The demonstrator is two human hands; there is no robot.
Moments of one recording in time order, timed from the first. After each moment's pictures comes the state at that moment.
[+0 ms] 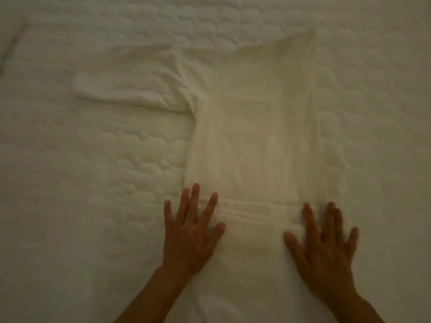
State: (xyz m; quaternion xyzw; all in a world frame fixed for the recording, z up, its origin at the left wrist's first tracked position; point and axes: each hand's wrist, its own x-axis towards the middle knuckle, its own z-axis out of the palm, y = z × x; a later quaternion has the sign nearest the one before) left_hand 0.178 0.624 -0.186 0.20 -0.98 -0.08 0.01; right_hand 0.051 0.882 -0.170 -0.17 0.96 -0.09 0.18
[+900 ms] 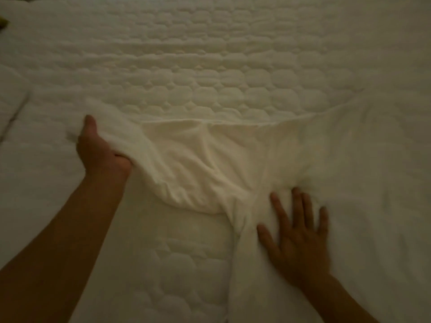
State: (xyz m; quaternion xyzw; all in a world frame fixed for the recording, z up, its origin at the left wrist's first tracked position) left_hand -0.090 0.236 -0.110 0.40 -0.32 -0.74 0.43; right_hand -0.119 0.611 -0.215 -0.27 0.96 -0.06 0.09
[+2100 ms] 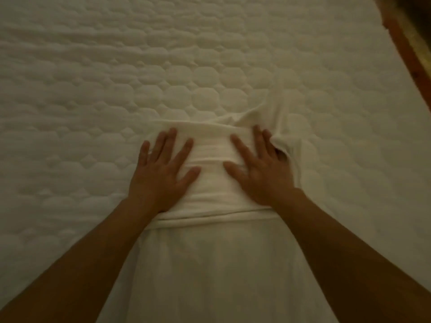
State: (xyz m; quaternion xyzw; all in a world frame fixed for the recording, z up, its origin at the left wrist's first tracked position) left_hand -0.191 0.432 -0.214 0.12 -0.99 -0.02 -0.04; right_hand -0.300 0.641 -0.203 -0.29 0.95 -0.08 0.07
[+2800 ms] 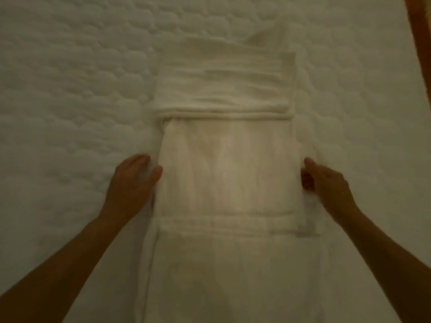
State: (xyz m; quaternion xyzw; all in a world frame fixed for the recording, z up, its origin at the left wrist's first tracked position) left_hand 0.085 0.507 -0.160 0.38 -0.85 -0.37 -0.02; right_hand -0.111 0.861 -0.137 0.06 0.91 -0.34 0.23
